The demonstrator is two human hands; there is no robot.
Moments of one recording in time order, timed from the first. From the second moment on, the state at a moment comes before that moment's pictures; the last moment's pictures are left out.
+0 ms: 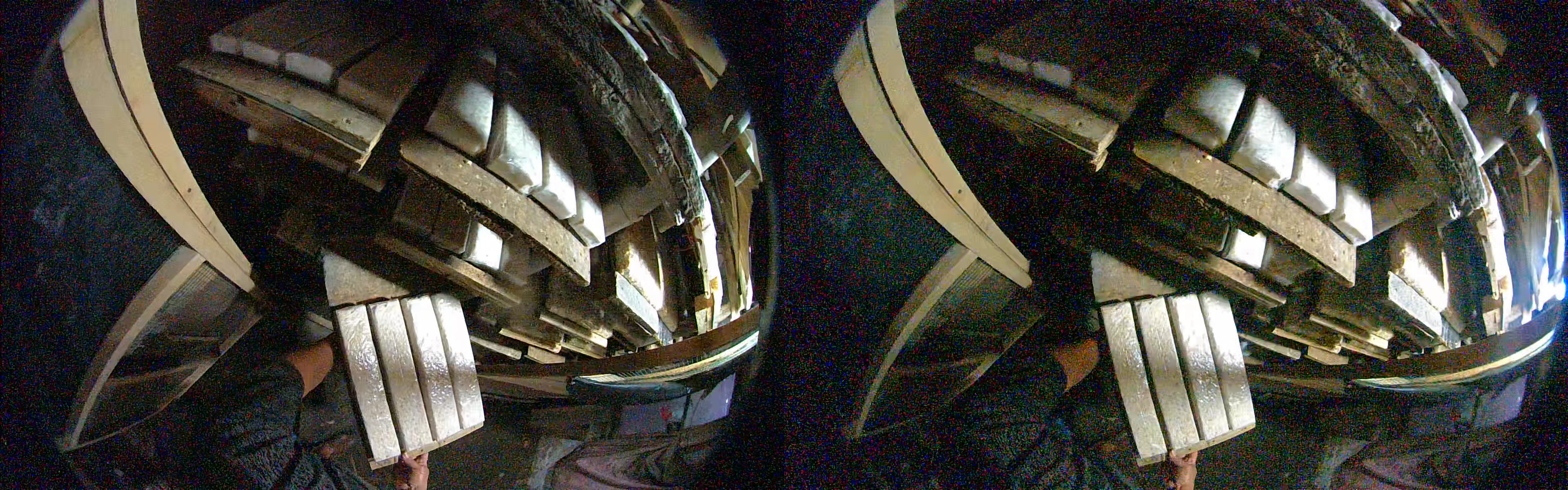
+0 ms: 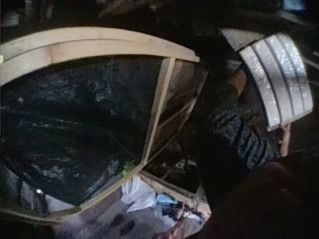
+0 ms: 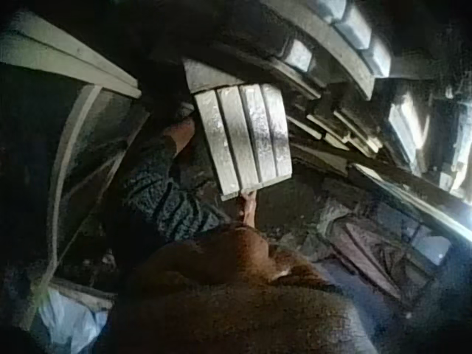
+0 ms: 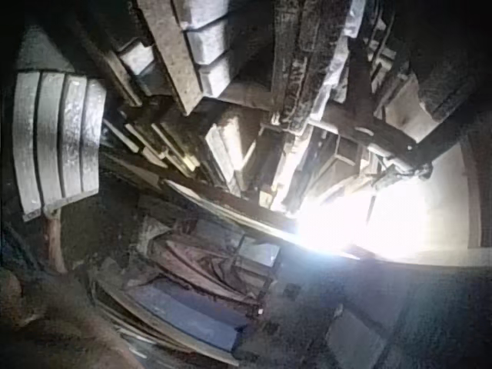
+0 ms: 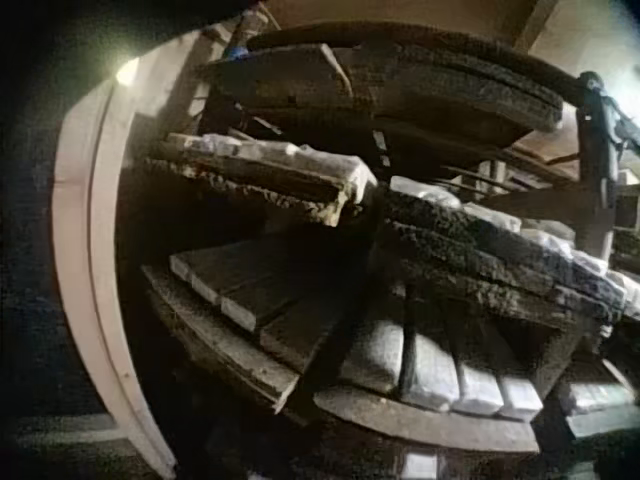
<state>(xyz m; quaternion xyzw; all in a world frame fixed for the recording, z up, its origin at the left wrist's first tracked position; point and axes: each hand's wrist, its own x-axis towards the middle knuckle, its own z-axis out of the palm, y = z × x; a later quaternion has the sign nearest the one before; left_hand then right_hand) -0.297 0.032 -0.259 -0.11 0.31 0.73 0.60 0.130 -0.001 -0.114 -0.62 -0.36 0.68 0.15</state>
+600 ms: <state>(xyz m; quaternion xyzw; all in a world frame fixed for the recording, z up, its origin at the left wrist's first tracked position) -0.207 -0.116 -0.267 -0.23 0.00 0.72 0.66 0.064 0.040 -0.242 -0.56 -0.31 0.76 0.07</state>
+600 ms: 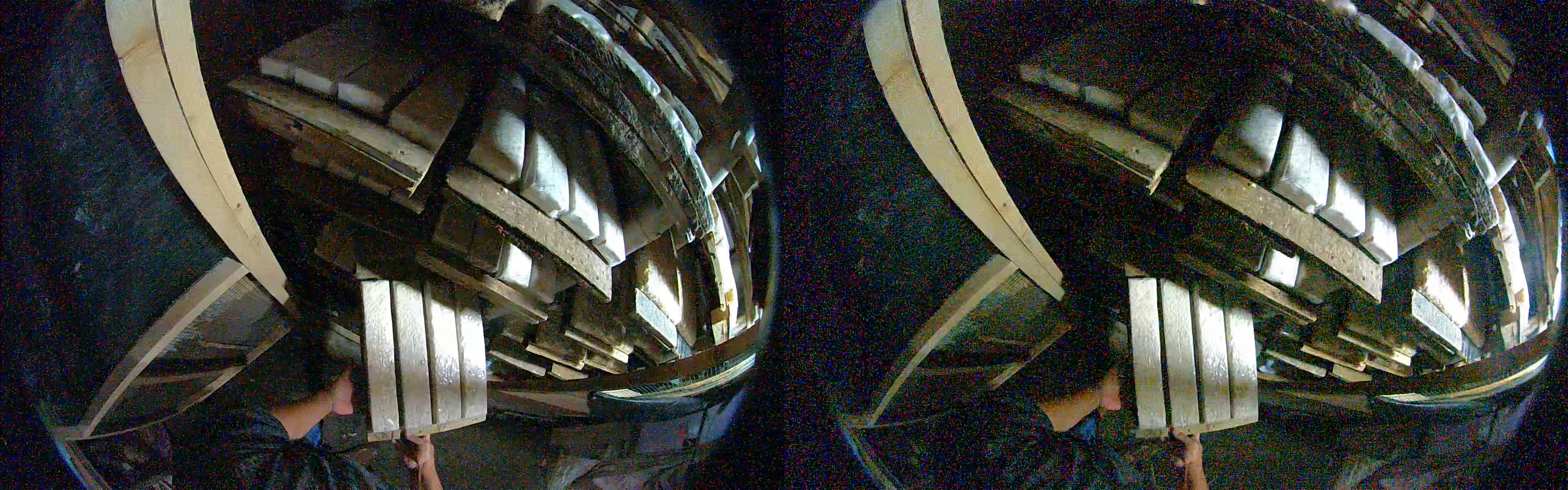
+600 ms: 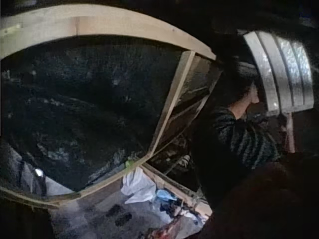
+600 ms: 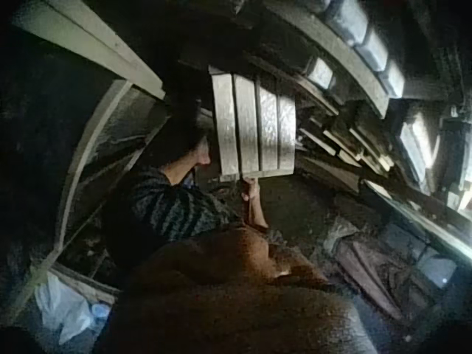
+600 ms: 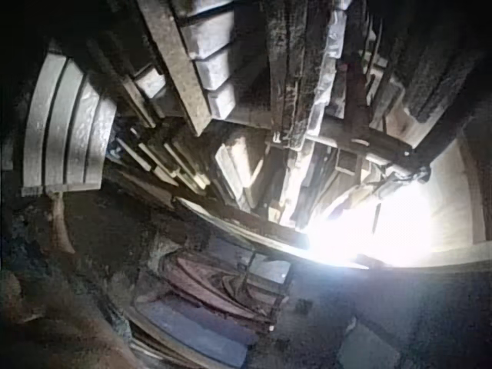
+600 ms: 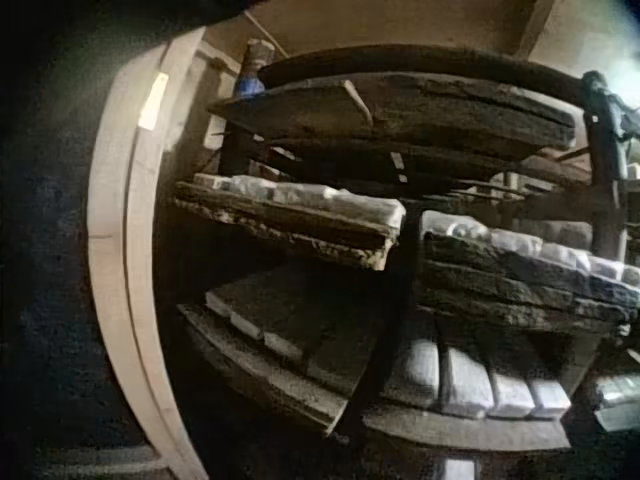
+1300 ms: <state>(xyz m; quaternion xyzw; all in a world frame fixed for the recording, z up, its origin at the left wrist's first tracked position) -0.248 -0.179 -0.277 -0.13 0.06 0.83 0.54 -0.132 -0.013 -0.211 -0.36 -0.27 0.89 -0.02</state>
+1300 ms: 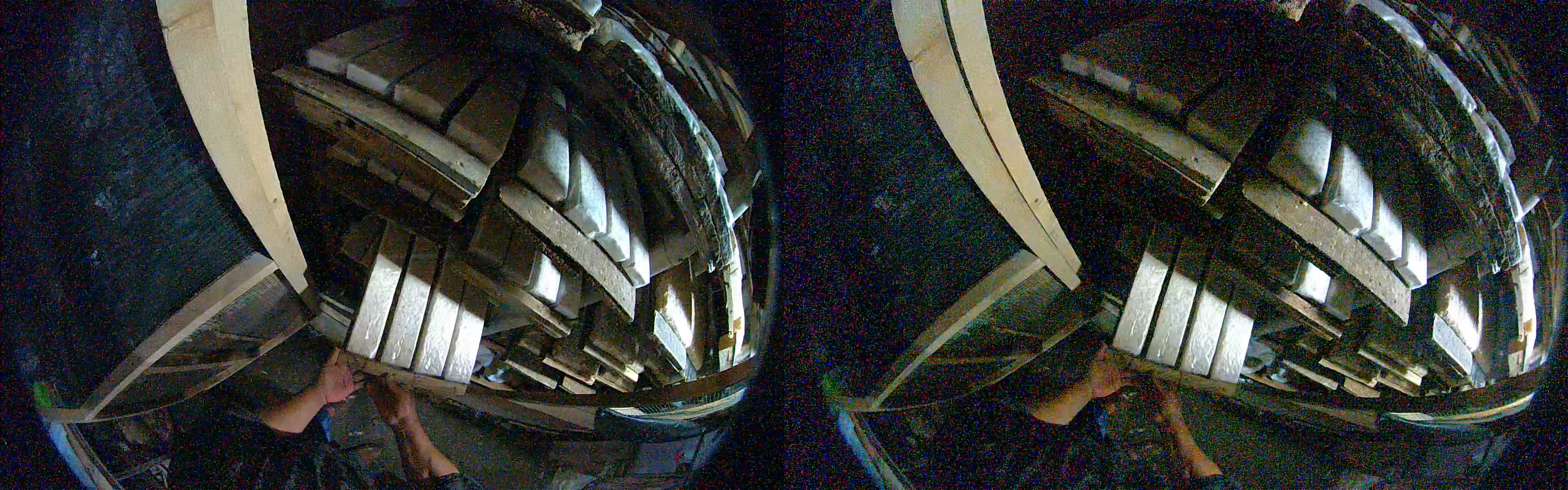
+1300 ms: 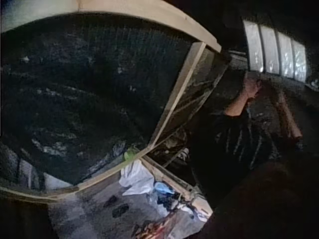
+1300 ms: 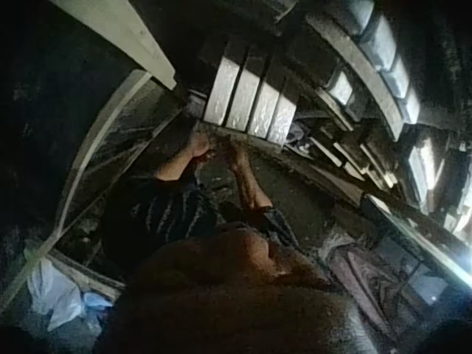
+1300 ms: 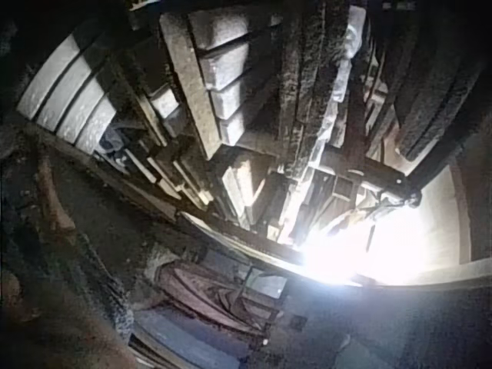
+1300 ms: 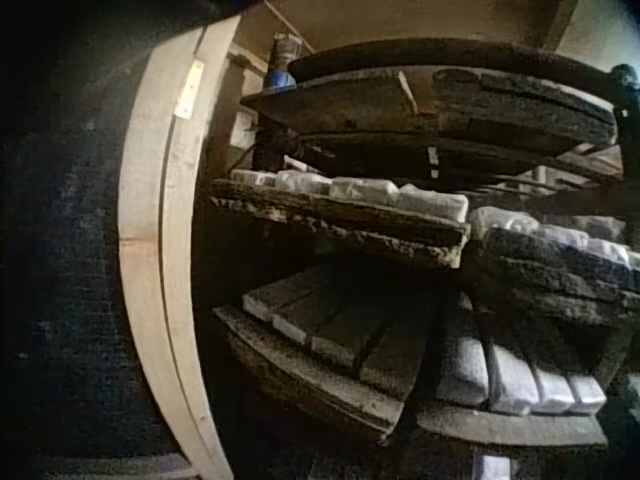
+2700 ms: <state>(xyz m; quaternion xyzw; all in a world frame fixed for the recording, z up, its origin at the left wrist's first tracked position) -0.416 -0.122 -0.203 -0.24 0.30 0.87 0.31 -0.228 0.087 -0.161 -0.34 -0.40 0.83 0.20</state>
